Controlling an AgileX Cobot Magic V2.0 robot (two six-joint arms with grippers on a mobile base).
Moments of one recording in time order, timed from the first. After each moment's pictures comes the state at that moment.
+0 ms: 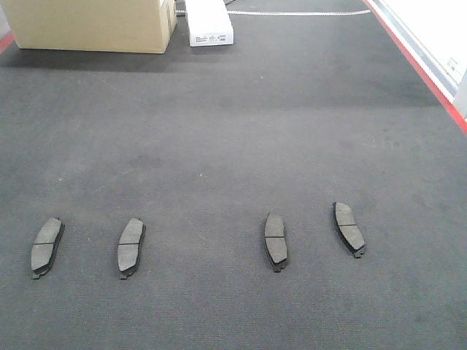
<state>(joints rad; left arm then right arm) -0.34 0.14 -0.38 0.04 0.59 -0.14 0.17 -0.02 -0.43 0.00 0.51 -0.08</state>
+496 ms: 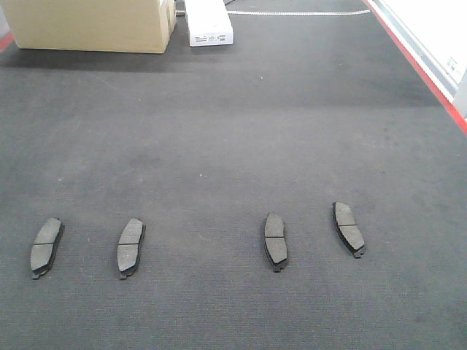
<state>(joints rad) -0.02 -0.01 0.03 0.06 0.08 -0.14 0.17 -0.02 -0.43 0.01 0.51 -0.08</state>
